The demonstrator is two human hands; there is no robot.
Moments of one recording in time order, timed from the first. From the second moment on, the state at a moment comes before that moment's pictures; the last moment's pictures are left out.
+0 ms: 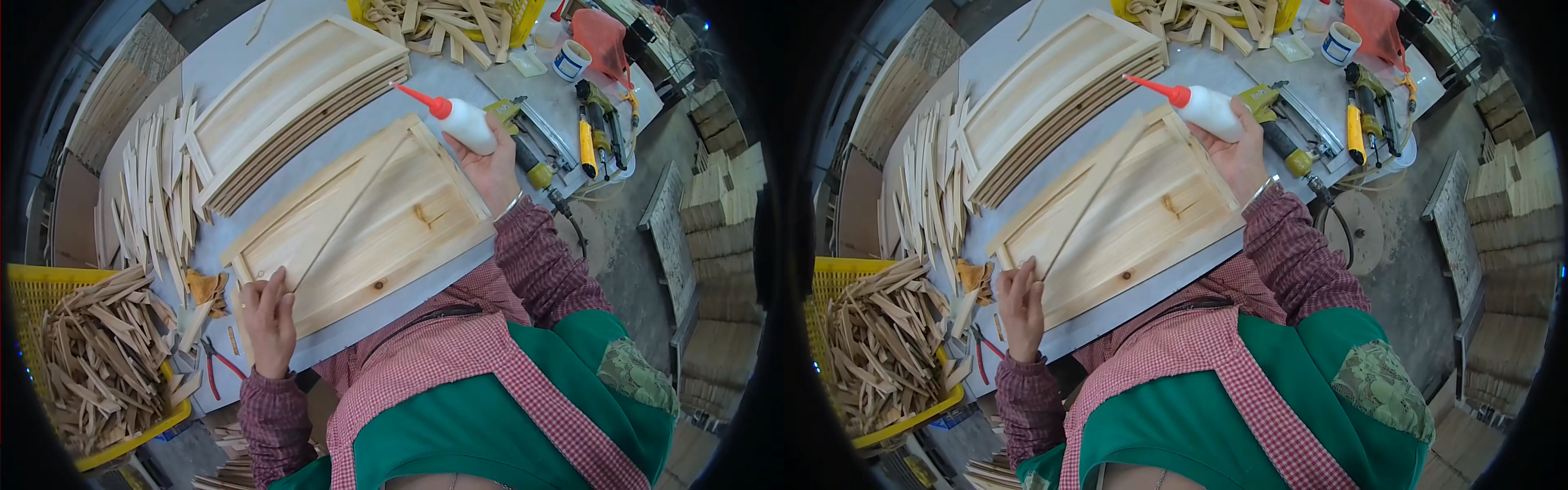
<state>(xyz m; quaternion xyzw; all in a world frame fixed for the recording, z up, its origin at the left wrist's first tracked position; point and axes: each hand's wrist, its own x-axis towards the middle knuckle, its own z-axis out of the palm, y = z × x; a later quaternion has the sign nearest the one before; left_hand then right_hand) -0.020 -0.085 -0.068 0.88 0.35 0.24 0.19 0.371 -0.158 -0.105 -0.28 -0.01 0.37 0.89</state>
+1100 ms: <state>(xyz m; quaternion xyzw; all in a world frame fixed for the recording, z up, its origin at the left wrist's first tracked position) 0.027 -0.091 -0.134 0.87 0.38 0.29 0.13 0.395 -0.159 -0.151 -0.29 -0.09 0.45 0.84</state>
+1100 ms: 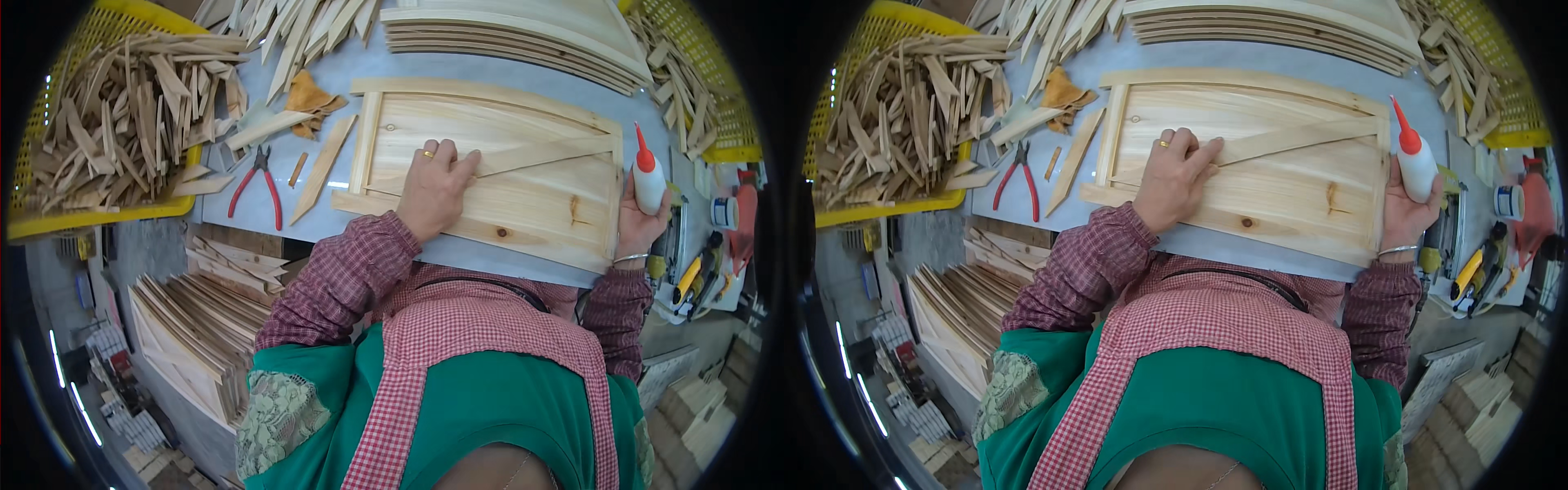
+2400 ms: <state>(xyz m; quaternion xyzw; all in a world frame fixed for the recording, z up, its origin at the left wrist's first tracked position) -0.124 -0.079 -0.101 0.80 0.56 0.18 -0.13 0.404 -0.161 -0.153 -0.30 -0.13 0.47 0.82</state>
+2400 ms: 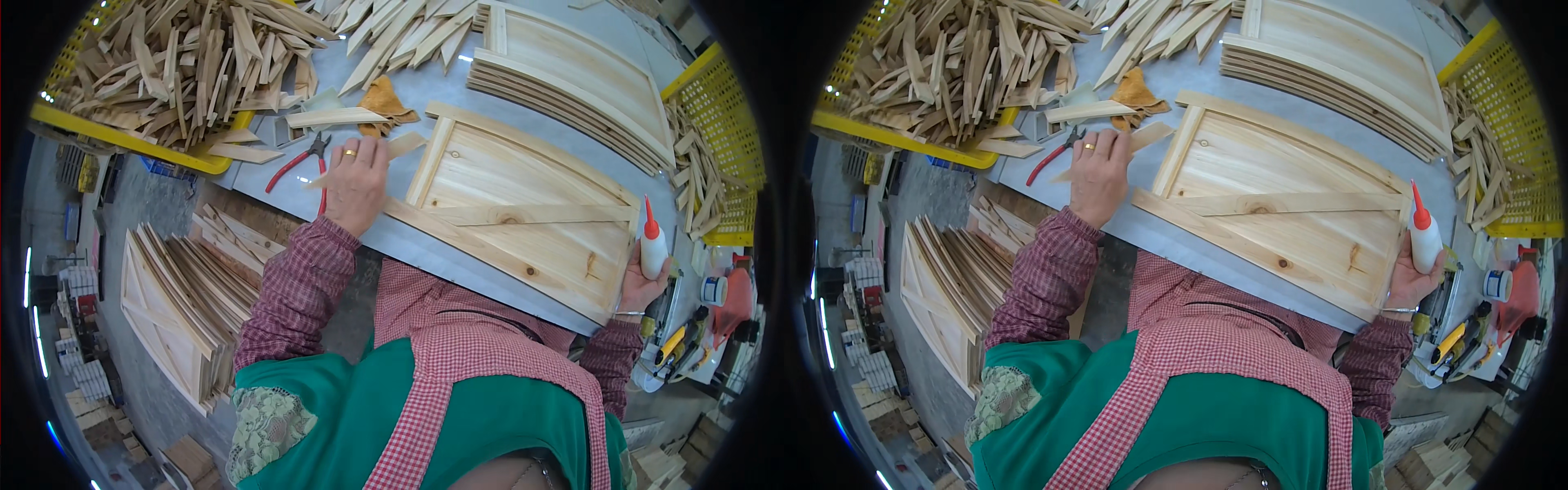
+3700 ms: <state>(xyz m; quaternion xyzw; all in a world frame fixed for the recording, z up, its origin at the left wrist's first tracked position) -0.204 -0.012 -0.066 0.77 0.59 0.24 -0.04 0.386 -0.157 -0.138 -0.36 -0.11 0.43 0.82</state>
